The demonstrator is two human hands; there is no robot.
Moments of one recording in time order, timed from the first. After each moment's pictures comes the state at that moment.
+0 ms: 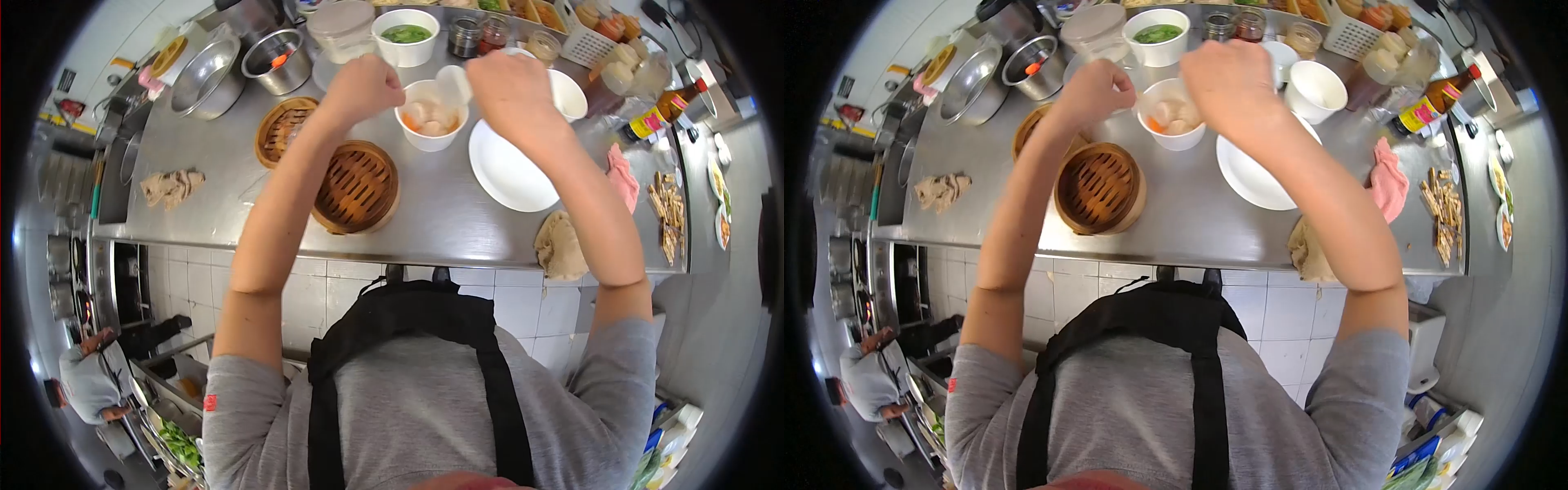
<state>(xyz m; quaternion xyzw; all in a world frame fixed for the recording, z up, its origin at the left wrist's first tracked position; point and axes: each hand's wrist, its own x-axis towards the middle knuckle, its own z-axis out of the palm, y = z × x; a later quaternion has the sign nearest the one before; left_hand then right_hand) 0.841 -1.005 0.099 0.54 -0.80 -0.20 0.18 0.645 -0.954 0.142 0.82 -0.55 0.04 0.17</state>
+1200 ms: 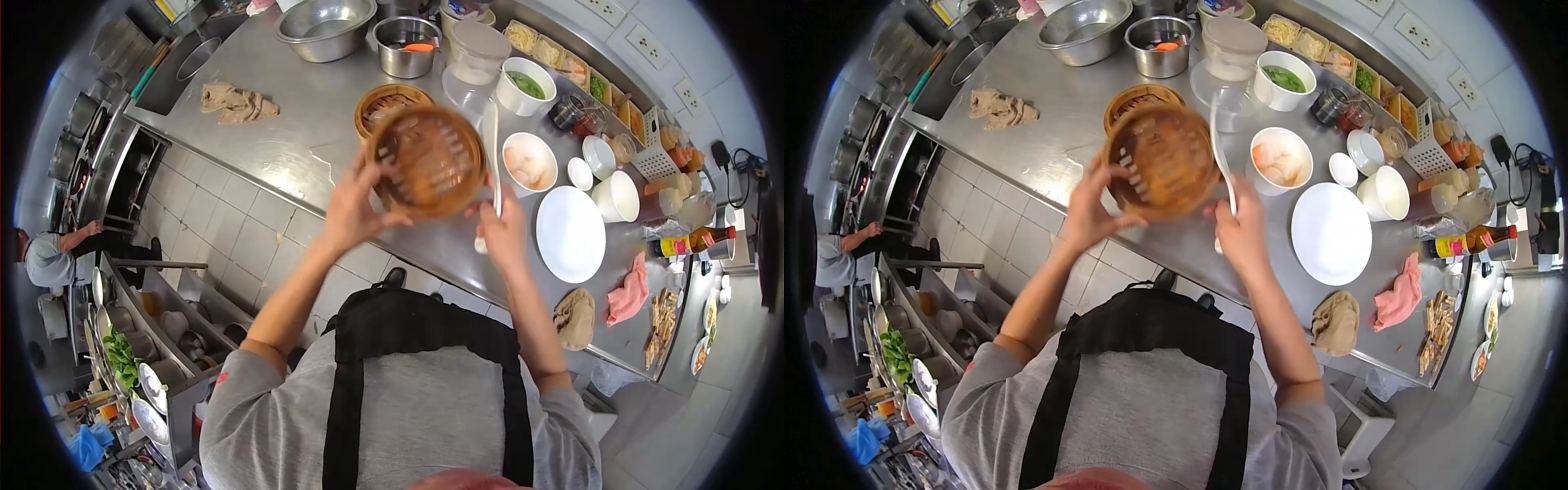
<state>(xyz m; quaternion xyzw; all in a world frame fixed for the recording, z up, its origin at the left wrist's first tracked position) 0.961 -0.833 0.031 0.56 -0.69 -0.09 0.44 0.734 -0.884 0.039 0.60 -0.49 0.37 -0.52</state>
